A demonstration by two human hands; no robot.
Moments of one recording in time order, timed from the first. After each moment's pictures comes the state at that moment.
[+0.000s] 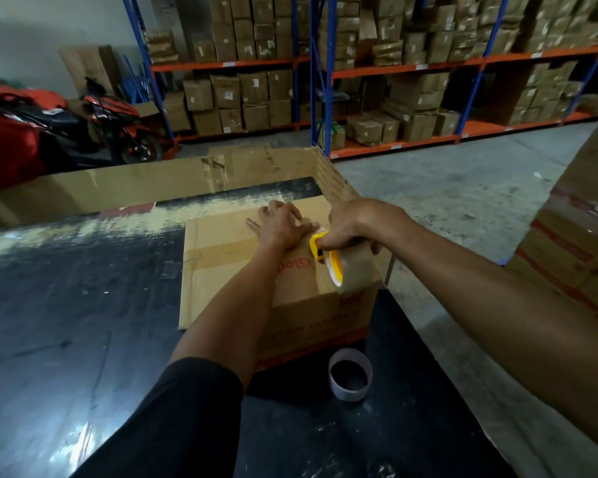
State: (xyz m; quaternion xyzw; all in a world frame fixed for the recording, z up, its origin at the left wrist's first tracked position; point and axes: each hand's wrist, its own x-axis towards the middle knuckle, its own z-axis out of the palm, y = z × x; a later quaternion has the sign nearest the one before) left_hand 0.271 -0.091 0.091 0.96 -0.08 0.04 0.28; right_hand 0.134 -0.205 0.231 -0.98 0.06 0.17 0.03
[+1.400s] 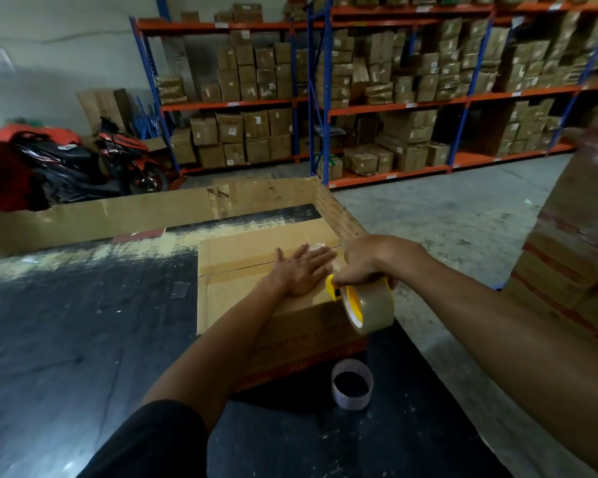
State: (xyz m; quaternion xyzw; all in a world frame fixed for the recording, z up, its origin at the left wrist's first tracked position) left_hand 0.207 -0.078 0.095 0.94 -0.33 -0.06 0.02; right_hand 0.065 -0.205 0.239 -0.98 0.05 0.19 0.04
